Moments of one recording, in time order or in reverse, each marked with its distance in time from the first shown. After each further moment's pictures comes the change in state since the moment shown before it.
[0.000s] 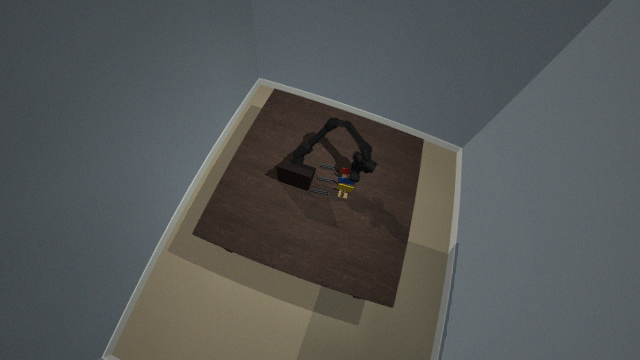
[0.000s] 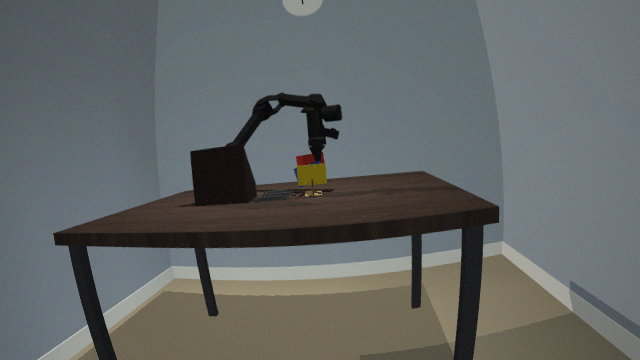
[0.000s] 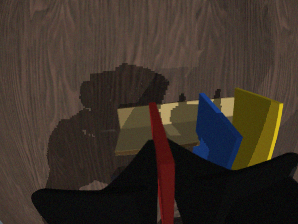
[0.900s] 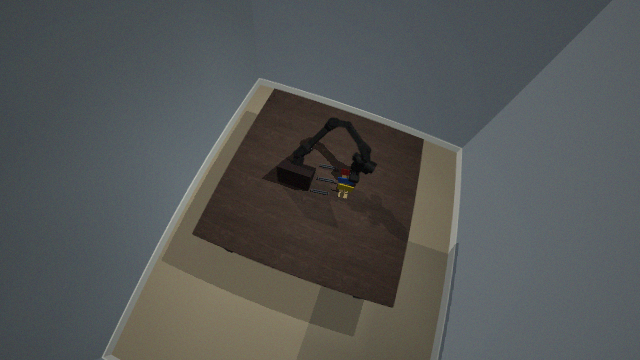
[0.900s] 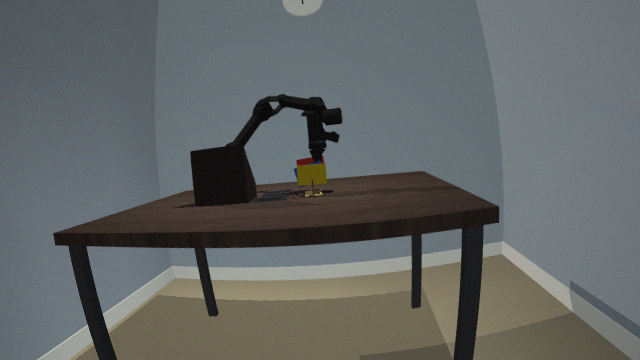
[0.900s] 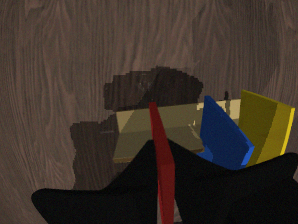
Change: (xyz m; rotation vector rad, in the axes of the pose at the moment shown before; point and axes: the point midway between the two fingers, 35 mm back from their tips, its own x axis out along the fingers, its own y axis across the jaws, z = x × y) arm 0.013 0.000 0.000 0.000 -0.001 0.001
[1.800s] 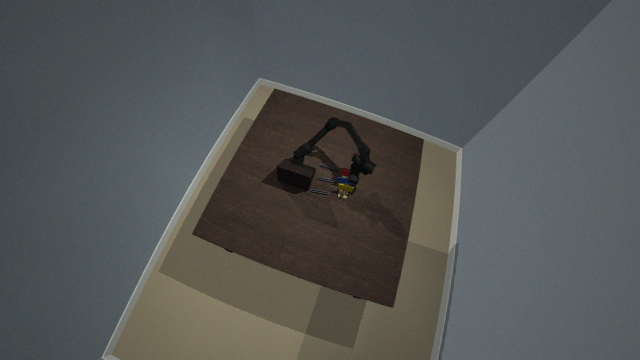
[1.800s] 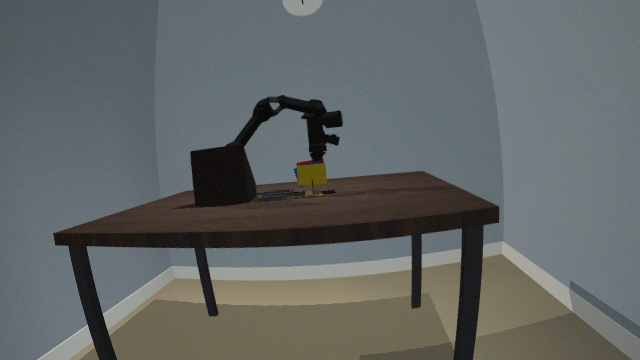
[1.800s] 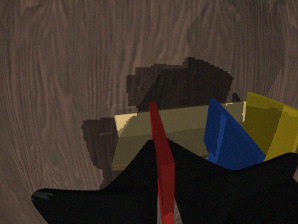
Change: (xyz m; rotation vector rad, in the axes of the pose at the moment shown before) arm 0.011 0.000 0.000 0.004 -0.002 0.001
